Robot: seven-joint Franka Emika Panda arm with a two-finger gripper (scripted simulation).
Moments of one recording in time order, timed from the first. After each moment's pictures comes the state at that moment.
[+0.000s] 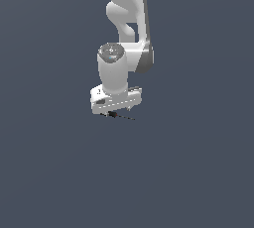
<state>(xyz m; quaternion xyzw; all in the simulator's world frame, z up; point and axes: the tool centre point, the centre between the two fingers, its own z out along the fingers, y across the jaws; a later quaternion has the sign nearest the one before) -0.013 -0.041 0.136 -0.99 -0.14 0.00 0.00</state>
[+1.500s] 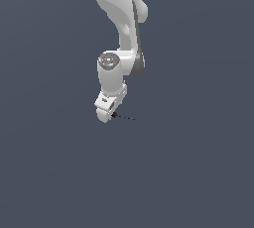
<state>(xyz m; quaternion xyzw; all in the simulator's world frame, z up) -0.058 -0.060 0.080 -0.86 -0.52 0.00 0.00</state>
